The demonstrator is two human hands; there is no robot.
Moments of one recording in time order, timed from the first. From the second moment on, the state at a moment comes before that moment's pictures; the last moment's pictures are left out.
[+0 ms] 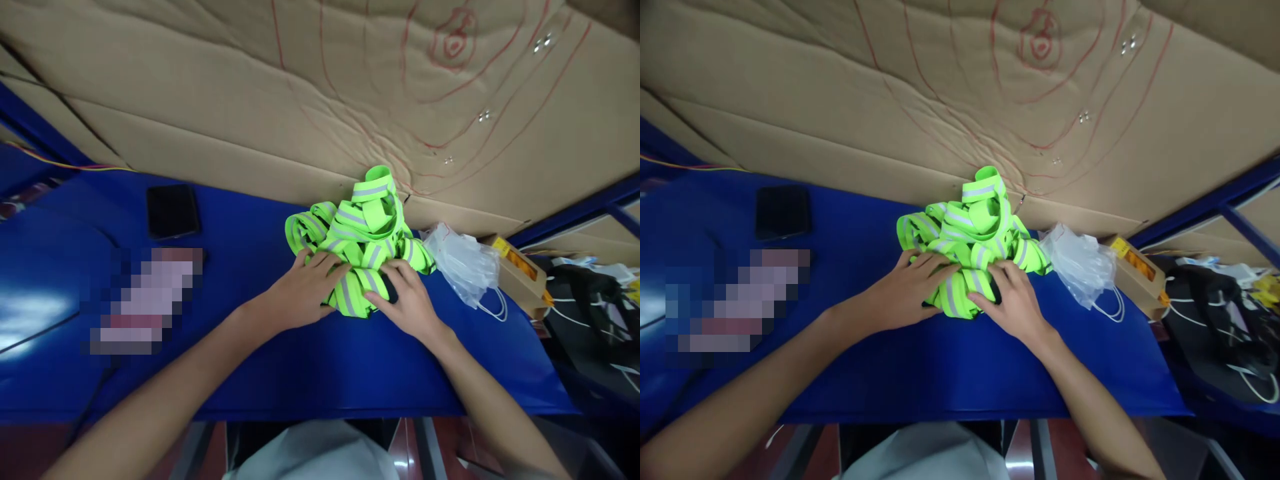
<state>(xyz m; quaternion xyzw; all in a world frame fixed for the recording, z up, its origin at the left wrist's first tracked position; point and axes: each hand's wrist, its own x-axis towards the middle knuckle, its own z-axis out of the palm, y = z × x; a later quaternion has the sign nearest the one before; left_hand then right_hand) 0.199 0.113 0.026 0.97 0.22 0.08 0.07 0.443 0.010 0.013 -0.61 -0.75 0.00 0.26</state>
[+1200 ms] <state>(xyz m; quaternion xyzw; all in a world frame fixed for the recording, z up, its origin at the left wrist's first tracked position) 0.182 0.112 0.037 0.93 0.15 0.06 0.33 0.419 -0.010 0.026 -0.53 -0.82 0.08 0.19</state>
